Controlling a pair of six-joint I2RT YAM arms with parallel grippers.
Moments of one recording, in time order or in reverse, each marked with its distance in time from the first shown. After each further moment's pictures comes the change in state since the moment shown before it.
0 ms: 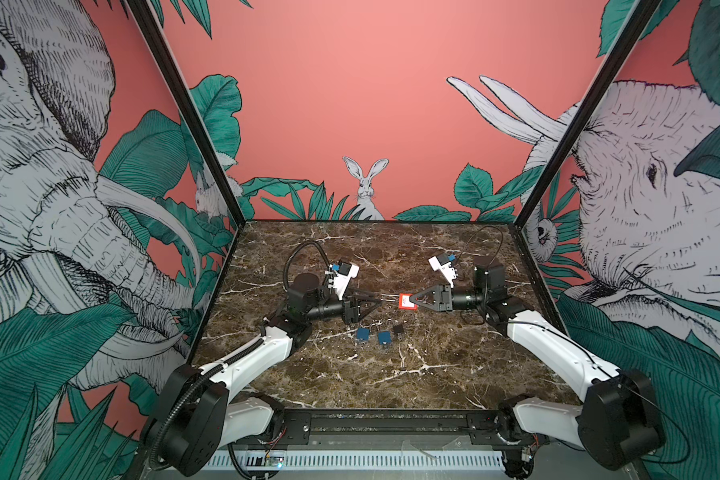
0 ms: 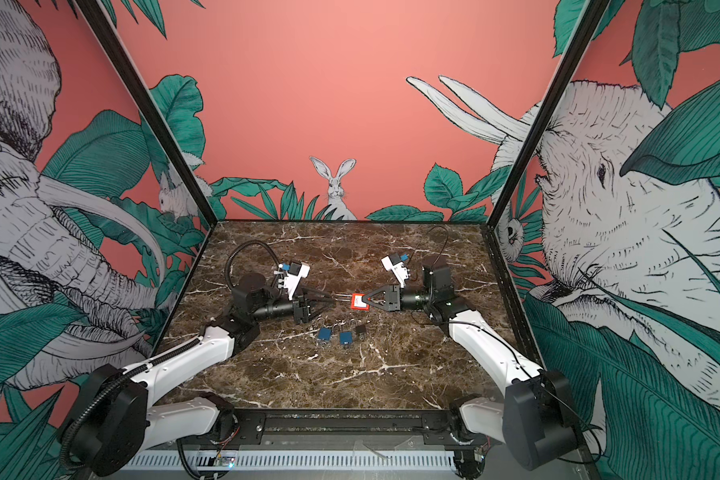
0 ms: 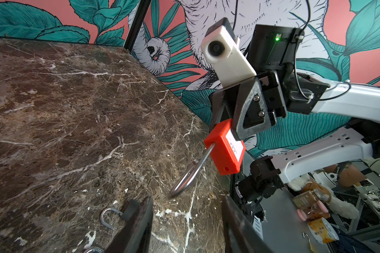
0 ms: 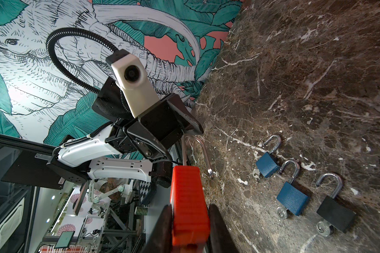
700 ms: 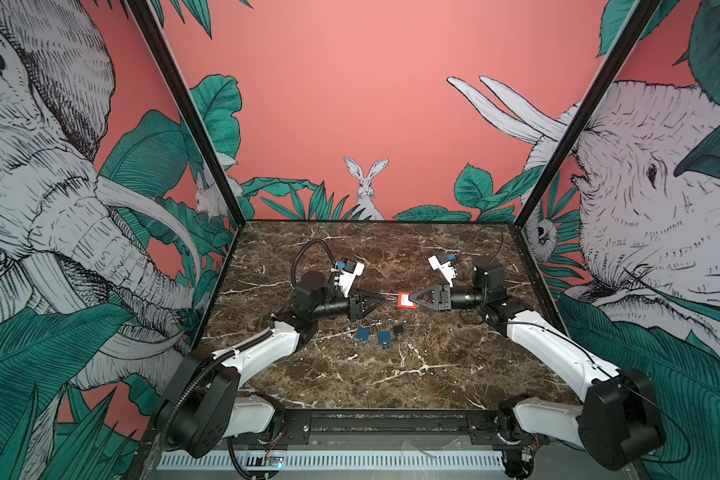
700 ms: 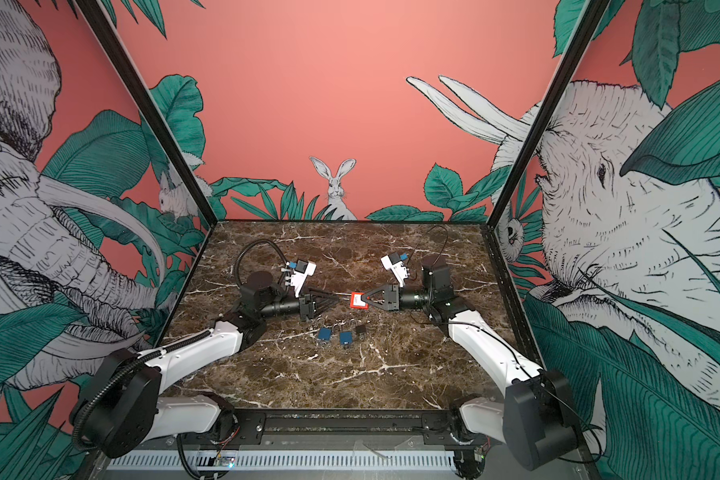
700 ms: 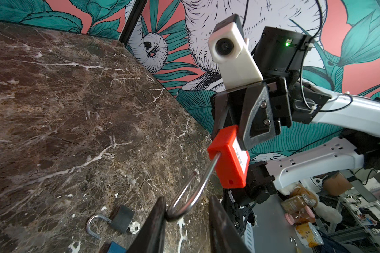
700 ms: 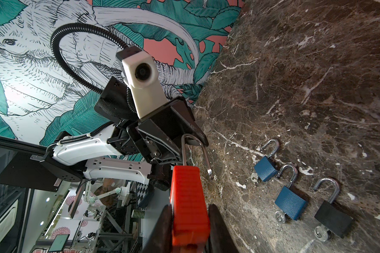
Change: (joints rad) left arm -0.022 0.084 0.022 0.081 0.004 -0.092; right arm 0.013 0.000 0.000 0.023 0.027 0.002
